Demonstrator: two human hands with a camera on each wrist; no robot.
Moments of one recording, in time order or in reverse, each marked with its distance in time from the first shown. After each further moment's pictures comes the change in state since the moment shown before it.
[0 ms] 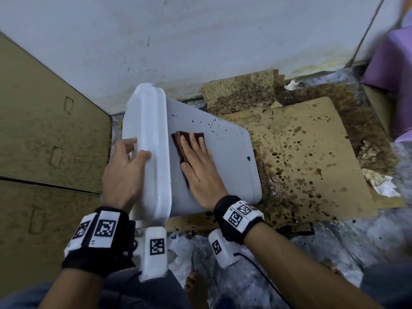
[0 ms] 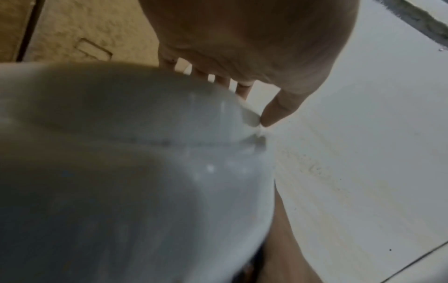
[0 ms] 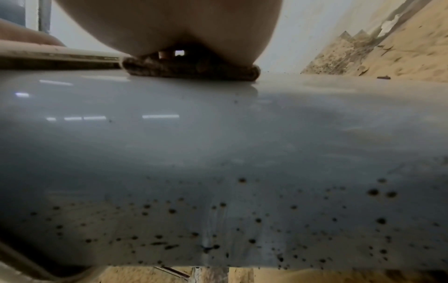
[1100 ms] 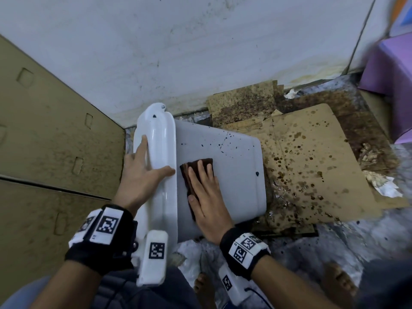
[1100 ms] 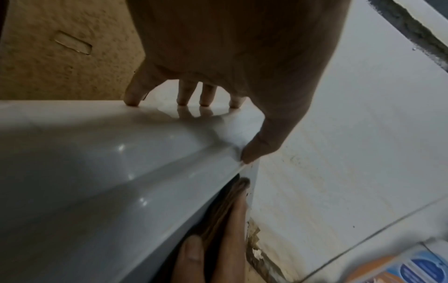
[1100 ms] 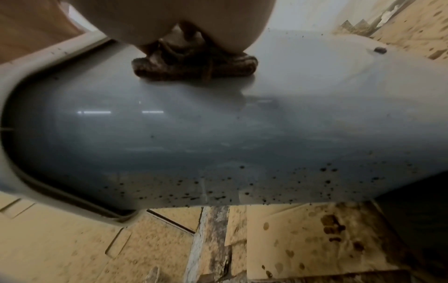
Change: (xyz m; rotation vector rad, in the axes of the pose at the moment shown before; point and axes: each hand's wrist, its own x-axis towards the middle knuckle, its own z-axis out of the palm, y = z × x) left_hand -0.022 0.026 -0.015 0.086 -0.202 0.025; right_hand -0.069 -0.014 0.012 -0.032 0.056 -0.058
